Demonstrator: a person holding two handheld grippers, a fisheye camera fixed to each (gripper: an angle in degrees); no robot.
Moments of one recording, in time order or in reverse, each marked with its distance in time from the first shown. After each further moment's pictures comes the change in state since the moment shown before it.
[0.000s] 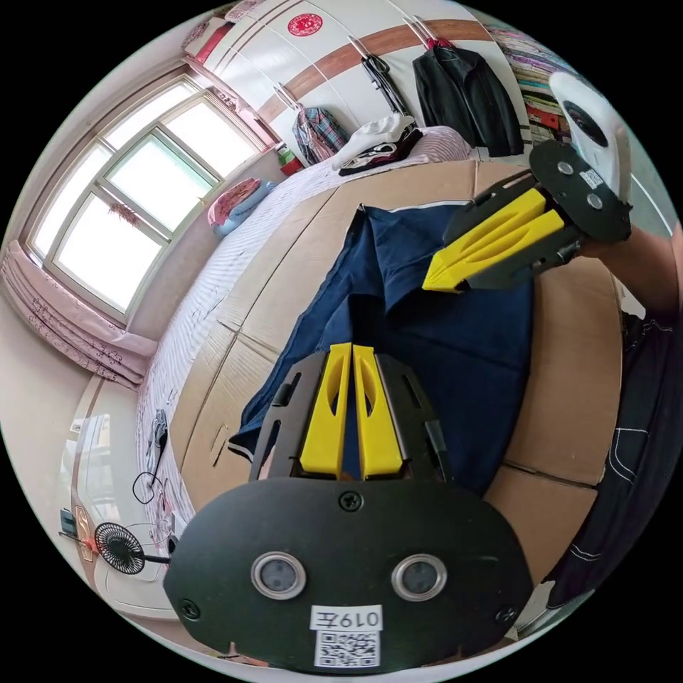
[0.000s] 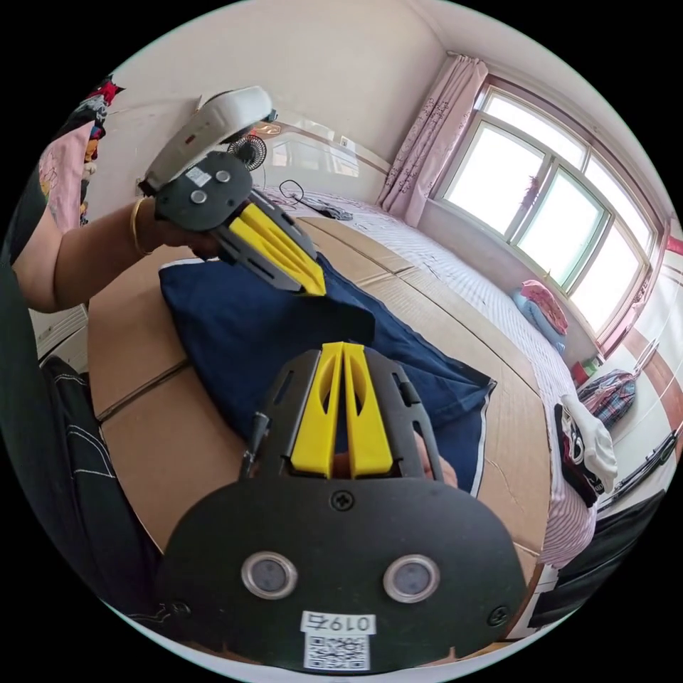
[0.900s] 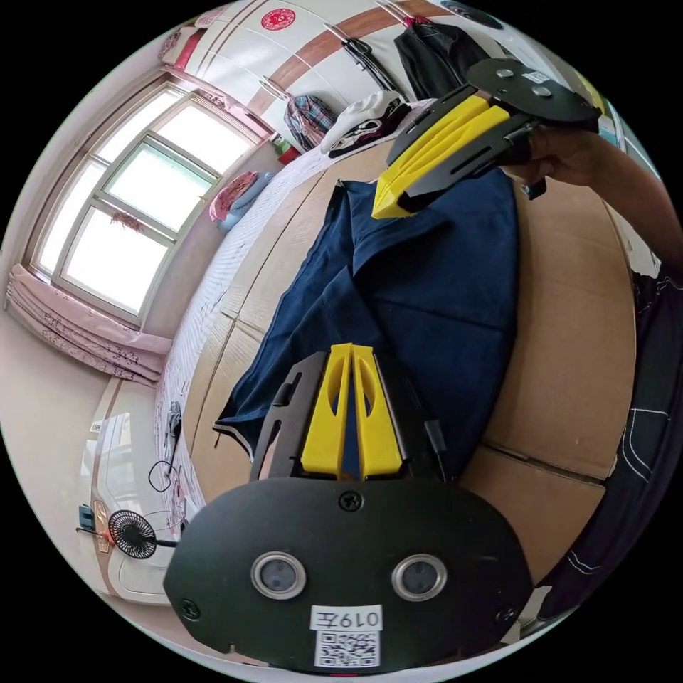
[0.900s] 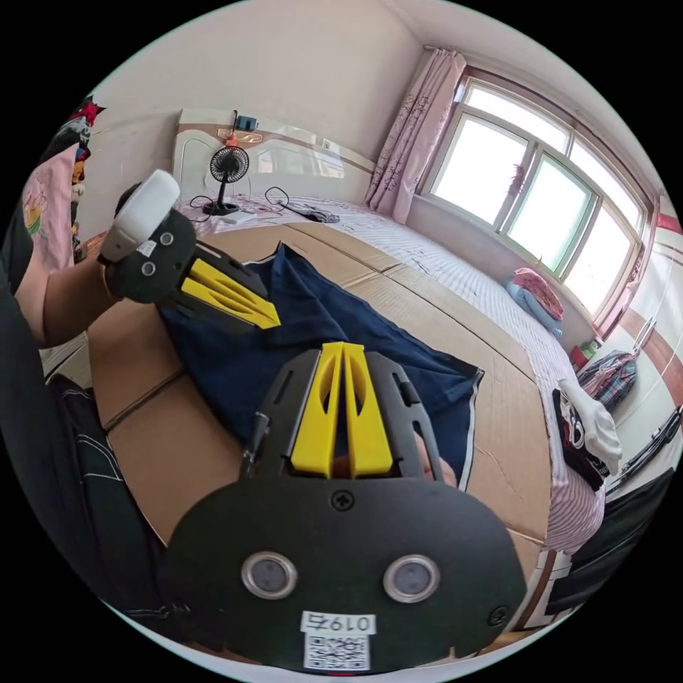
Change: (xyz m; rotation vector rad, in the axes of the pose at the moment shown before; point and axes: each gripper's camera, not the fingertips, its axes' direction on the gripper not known) left arm 0.064 0.026 0.000 -0.065 -0.075 0.044; right arm 0.066 0.052 -0.029 0.008 -0.007 0.070
